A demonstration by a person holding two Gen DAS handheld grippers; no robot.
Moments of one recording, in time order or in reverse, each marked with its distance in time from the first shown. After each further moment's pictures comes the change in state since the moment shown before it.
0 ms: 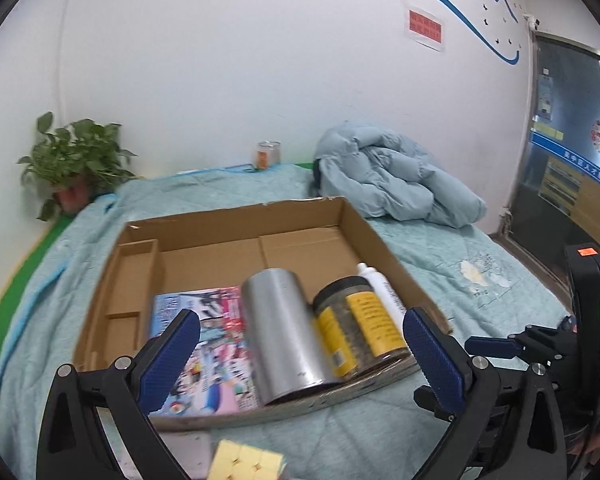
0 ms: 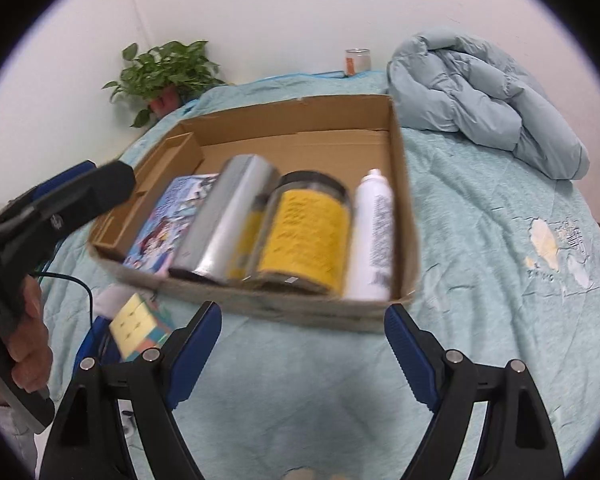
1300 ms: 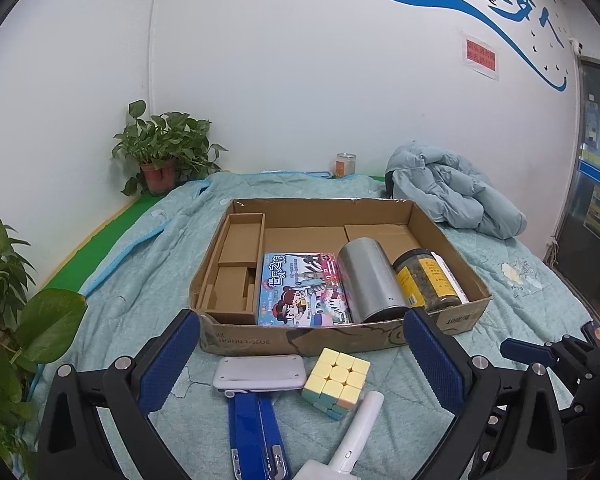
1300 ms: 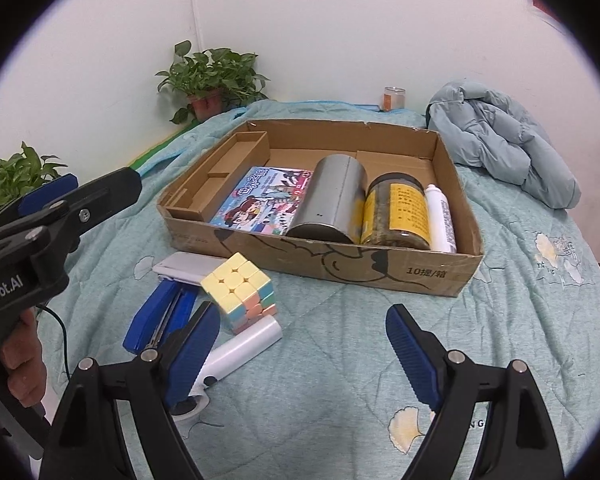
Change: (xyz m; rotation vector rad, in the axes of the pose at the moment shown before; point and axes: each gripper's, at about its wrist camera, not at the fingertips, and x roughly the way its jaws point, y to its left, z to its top) left arm -0.140 0.064 -0.084 -0.115 -0.059 0.199; right arm -0.048 0.108 -0.057 -0.091 -0.119 -0.031
